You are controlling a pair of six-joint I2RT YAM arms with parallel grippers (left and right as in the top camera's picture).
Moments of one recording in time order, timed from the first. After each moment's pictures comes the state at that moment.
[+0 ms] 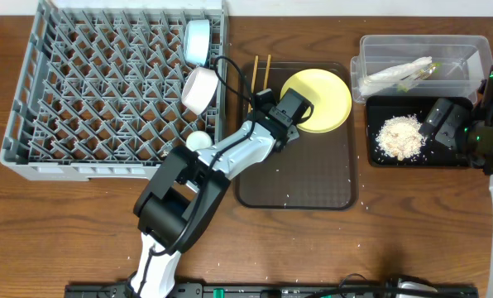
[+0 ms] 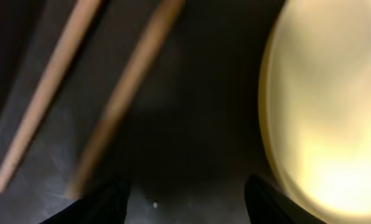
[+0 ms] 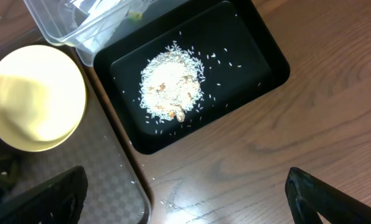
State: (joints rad) left arm -0.68 2.09 1.39 -0.41 -0.21 -1.00; right arm -0.18 1.31 1.46 -1.21 0.11 0.36
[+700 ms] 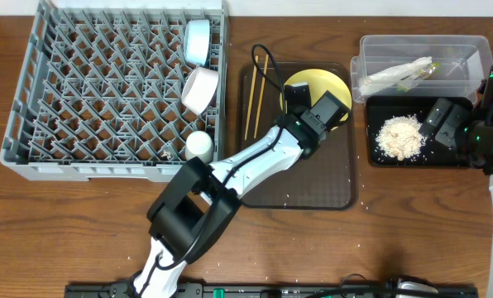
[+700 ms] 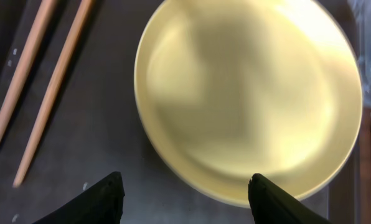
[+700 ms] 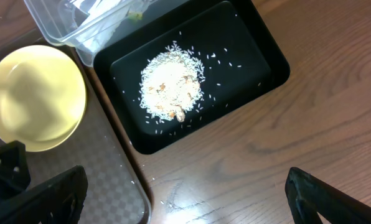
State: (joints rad) left arm -0.81 2.10 1.55 -0.48 -0.40 -0.88; right arm -0.18 1.31 1.46 -1.21 0.11 0.36
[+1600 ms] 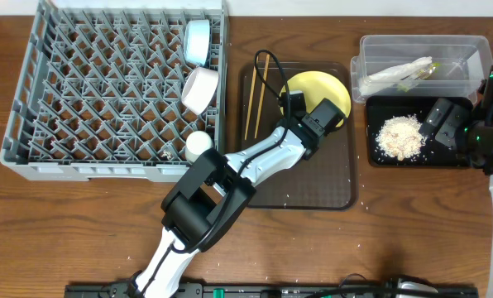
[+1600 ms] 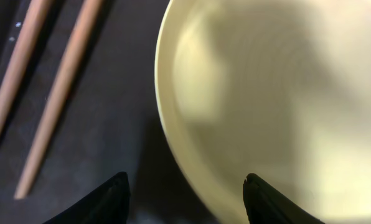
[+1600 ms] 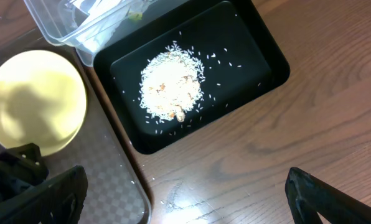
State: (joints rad) left arm -0.81 2.20 1.56 -0.51 -0.45 -0.88; right arm -0.18 1.31 1.46 -1.21 0.11 0.36
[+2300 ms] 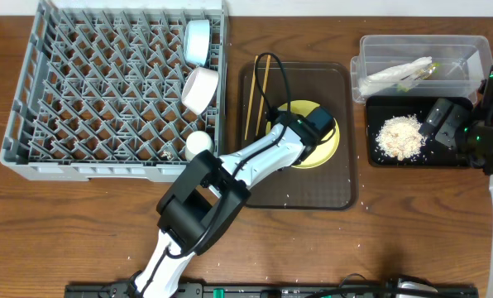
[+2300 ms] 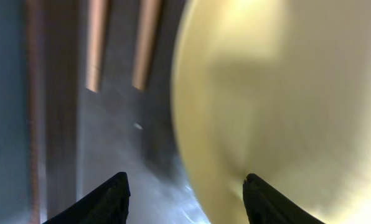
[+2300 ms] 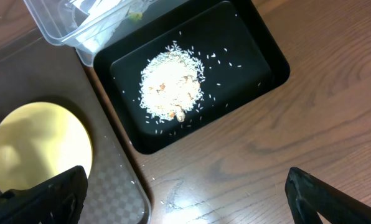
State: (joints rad) left arm -0.80 2.17 1.58 -0.91 -0.35 -0.82; right arm -0.18 1.31 1.46 -1.21 0.11 0.36
